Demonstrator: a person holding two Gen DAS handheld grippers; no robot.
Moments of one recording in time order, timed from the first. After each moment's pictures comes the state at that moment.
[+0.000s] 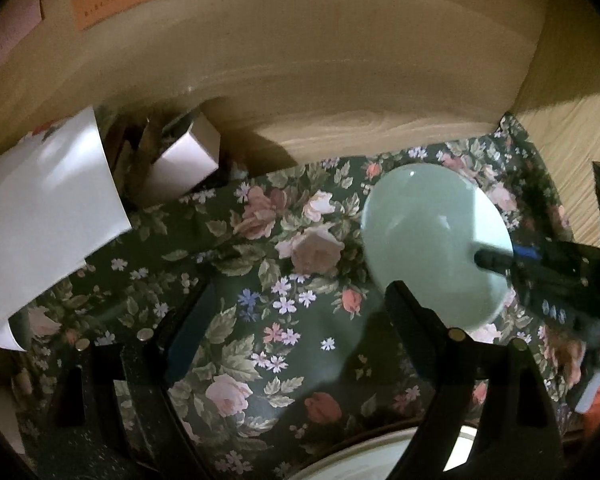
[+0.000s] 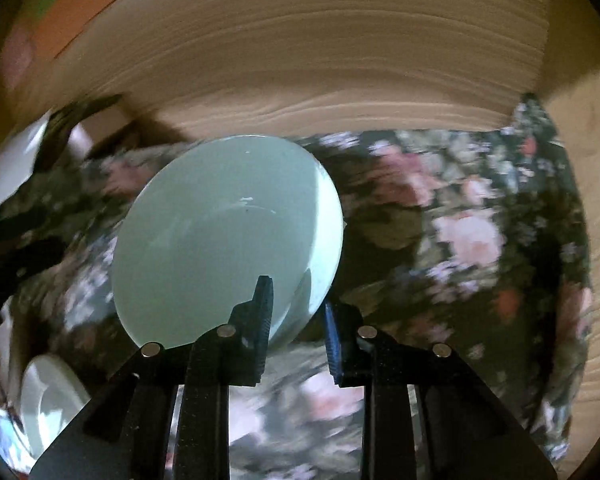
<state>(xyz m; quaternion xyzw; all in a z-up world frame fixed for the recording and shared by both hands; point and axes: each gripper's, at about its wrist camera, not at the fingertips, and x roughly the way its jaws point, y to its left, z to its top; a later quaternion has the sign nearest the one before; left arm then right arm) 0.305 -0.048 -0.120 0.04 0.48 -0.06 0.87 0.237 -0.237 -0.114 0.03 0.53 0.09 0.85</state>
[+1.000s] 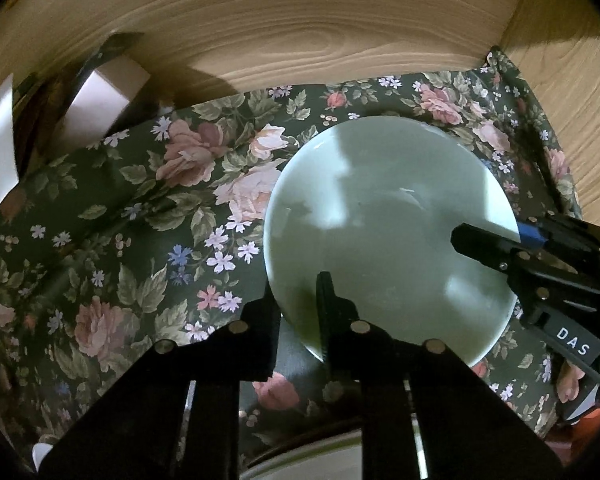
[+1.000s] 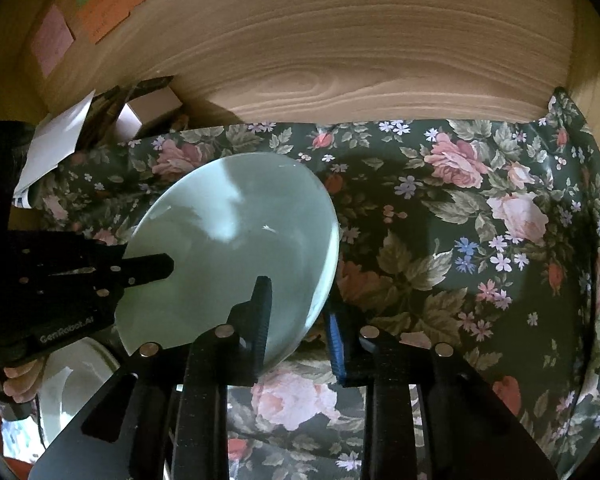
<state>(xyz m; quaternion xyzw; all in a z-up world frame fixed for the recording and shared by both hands) 0.303 -0.081 -0.161 0.06 0.55 -0.10 0.83 0.223 -0.218 -0.121 0.05 0.51 0.13 0.85</state>
